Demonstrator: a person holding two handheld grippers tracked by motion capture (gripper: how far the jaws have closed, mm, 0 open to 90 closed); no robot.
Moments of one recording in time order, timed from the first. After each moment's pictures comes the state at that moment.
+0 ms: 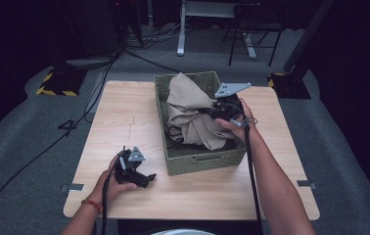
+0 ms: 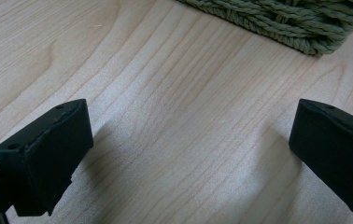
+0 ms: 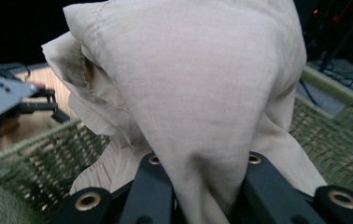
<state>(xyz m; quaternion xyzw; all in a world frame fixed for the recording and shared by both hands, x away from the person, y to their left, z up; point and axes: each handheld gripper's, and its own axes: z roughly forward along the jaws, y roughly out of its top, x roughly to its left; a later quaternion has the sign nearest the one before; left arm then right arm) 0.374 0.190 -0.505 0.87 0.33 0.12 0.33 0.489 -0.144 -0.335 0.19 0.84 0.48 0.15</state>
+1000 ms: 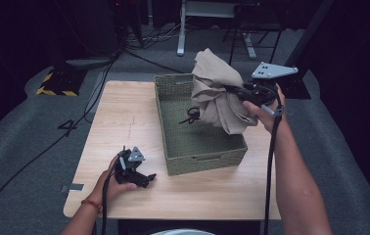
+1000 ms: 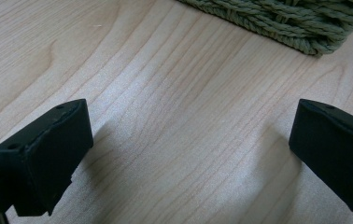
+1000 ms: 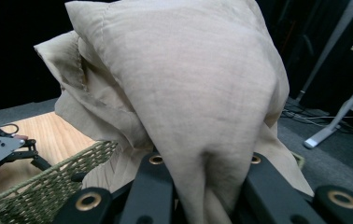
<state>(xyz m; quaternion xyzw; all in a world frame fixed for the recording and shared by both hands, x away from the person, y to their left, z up) 0.374 0.190 -0.505 0.87 0.33 0.12 0.33 0.470 -0.207 -0.261 0.22 0.79 0.53 0.23</state>
